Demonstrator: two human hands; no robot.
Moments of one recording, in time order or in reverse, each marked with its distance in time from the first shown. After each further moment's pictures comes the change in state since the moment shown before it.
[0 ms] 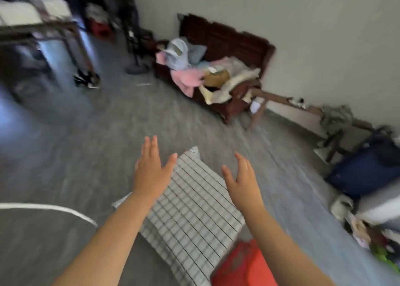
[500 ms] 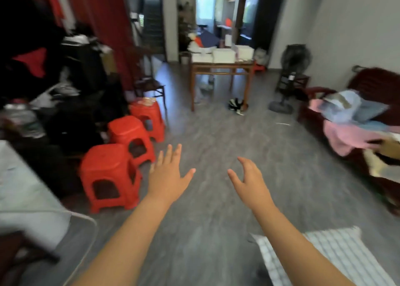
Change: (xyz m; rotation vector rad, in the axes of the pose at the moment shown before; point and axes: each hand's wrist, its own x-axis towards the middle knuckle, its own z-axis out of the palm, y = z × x) left_hand -0.081 -0.358 -0.407 0.504 0.352 -0.407; right_hand -0.081 -0.417 0.362 0.075 -0.463 -0.571
